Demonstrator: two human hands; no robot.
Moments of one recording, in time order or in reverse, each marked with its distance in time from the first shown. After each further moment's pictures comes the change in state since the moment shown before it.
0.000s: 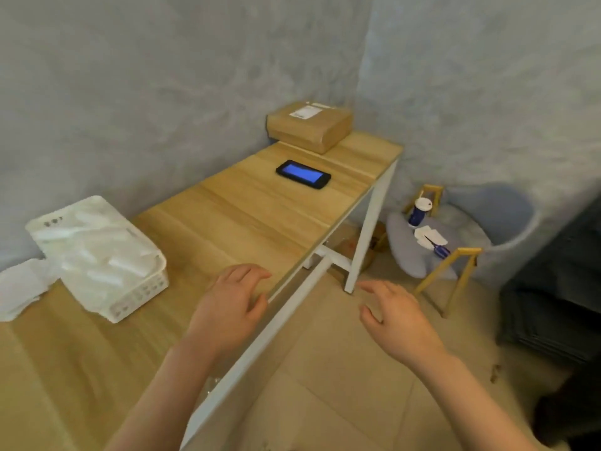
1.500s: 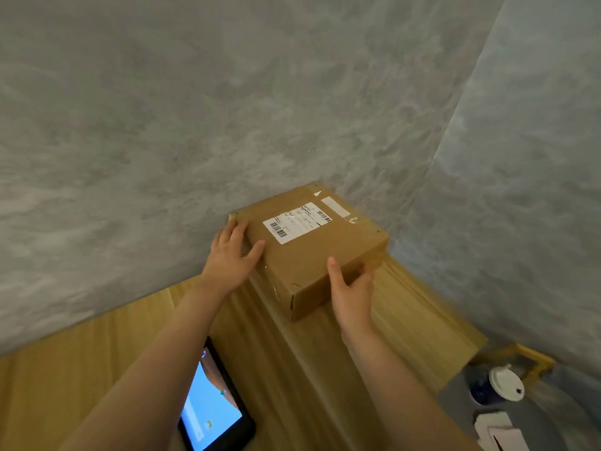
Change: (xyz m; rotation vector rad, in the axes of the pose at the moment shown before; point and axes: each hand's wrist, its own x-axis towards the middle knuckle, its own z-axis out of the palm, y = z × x) left_hand 0.645 -0.086 0.079 -0.231 0.267 -0.636; right_hand 0.683 0.112 -0.011 1.073 0.026 0.260
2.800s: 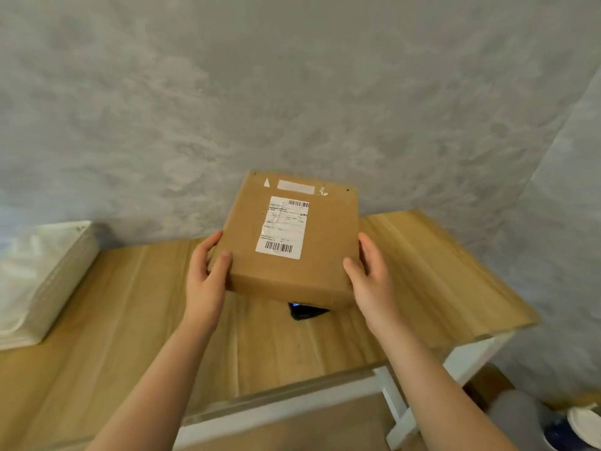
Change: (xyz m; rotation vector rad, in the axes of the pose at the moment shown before) left_hand -0.306 -0.052 -0.095 -0.751 0.695 -0.100; right_hand -0.184 -0.009 -0.029 0.044 -0.557 -0.399
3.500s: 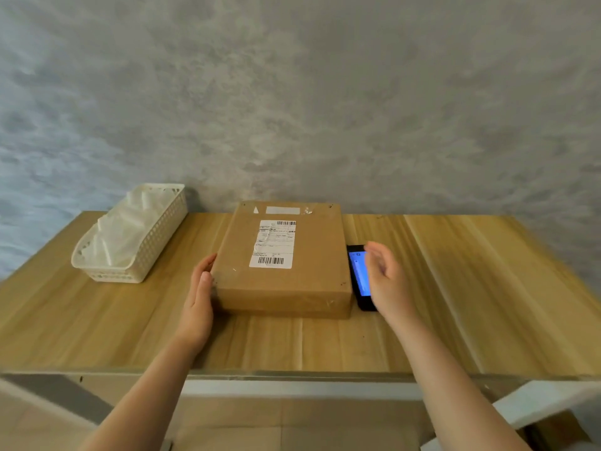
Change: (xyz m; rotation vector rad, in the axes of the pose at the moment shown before) left_hand -0.038 -0.041 -0.150 0.243 0.014 -0.109; right_hand -0.002 0.019 0.083 -0.260 -0.207 0.018
